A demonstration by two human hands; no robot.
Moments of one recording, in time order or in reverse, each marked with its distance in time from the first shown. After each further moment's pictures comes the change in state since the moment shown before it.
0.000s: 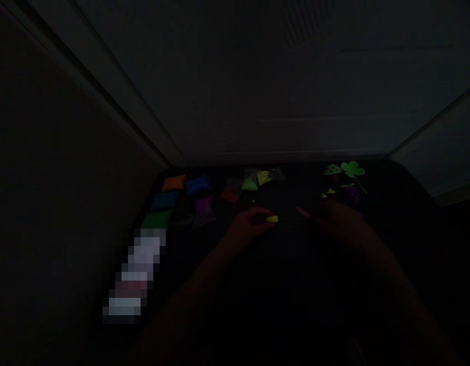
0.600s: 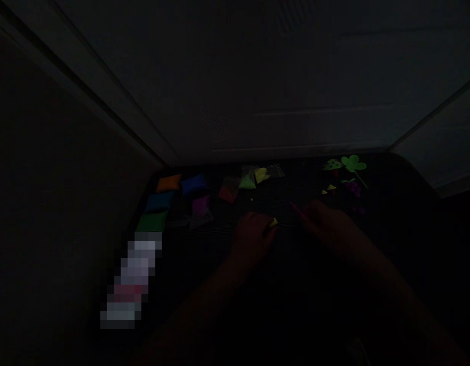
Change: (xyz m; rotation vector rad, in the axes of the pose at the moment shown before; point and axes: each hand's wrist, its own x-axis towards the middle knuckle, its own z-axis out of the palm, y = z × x) left_hand -0.013 -0.011 0.024 0.676 0.192 0.397; right_hand -0.022 -0.033 0.007 0.084 -0.017 -0.013
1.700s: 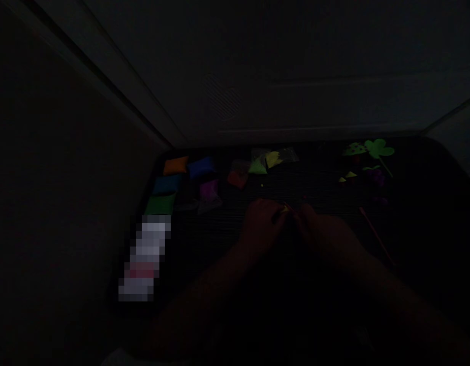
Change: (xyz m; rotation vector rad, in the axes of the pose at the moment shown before) left_hand 0.002 0.001 0.000 0.013 -0.008 -0.035; right_hand -0.011 -0.029 0.027 -0.374 -0.147 -0.111
